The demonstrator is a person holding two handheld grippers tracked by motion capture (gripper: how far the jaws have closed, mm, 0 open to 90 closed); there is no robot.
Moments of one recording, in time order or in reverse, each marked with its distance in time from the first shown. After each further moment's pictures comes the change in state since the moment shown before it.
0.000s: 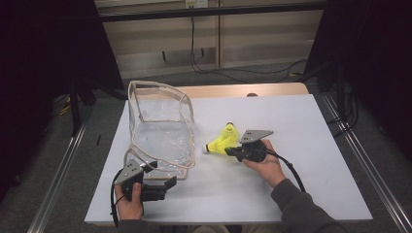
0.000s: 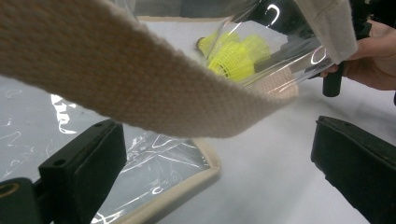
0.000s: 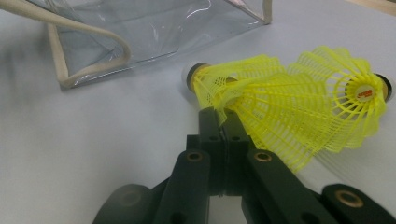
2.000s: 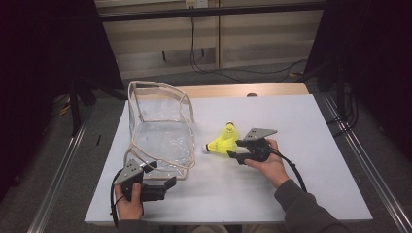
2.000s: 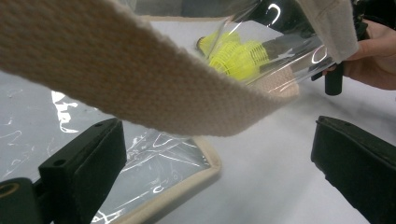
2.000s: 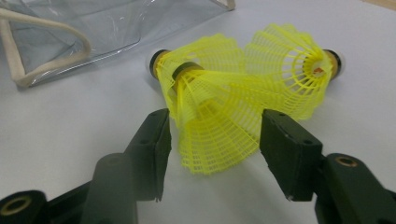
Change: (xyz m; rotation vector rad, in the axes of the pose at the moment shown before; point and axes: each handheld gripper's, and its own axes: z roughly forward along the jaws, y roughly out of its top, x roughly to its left) left arm 0.000 0.000 0.000 -0.002 0.001 -0.001; right arm -0.010 -0.005 -0.007 0.026 -0.105 0.065
